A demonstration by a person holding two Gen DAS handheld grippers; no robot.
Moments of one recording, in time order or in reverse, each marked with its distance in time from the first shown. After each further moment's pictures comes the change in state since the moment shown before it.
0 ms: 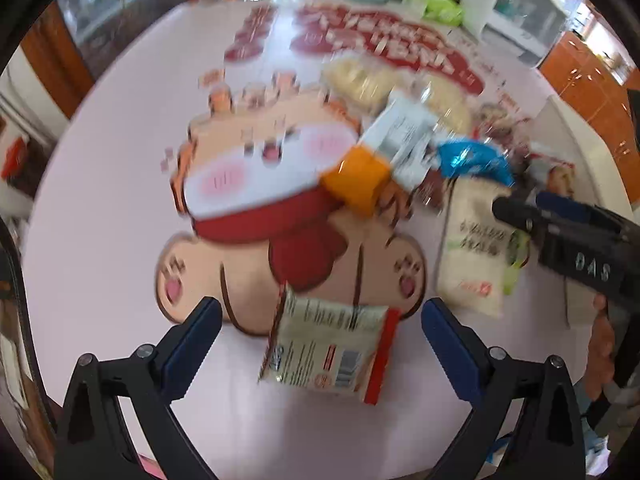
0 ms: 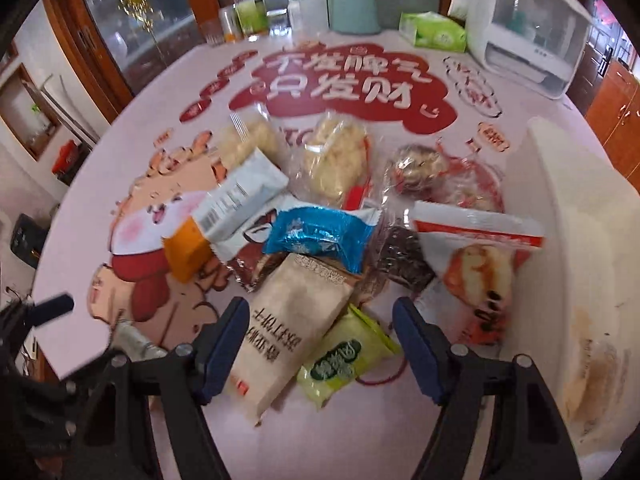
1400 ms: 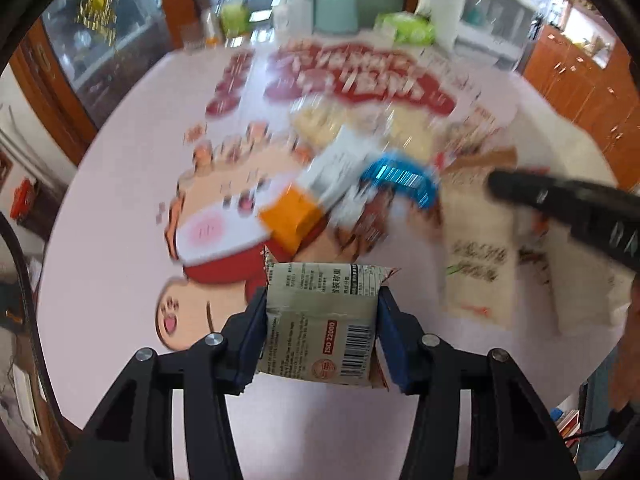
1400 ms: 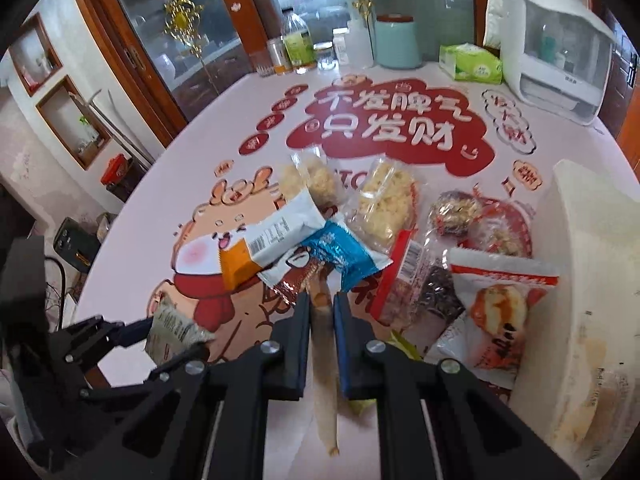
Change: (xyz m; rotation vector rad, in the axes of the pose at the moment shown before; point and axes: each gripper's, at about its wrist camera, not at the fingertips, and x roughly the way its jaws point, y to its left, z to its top) left arm -0.049 -0.051 0.006 0.116 -0.169 0.052; right arm -0.065 -0.002 0.008 -0.030 -0.140 0.196
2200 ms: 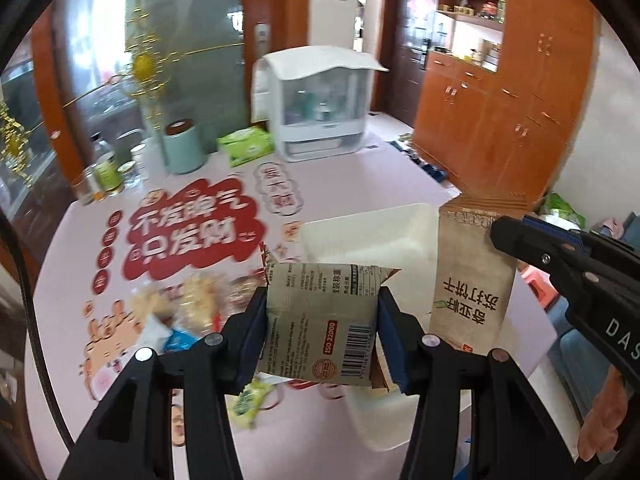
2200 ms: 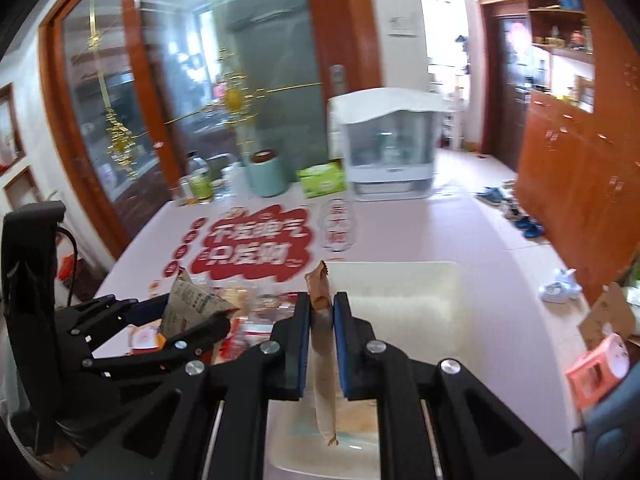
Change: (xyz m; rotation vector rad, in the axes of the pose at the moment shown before) left arm -0.102 -0.244 0.092 0.239 -0.243 -0.216; right arm -0.225 -0.142 -0.022 0.159 -0.339 -0.294
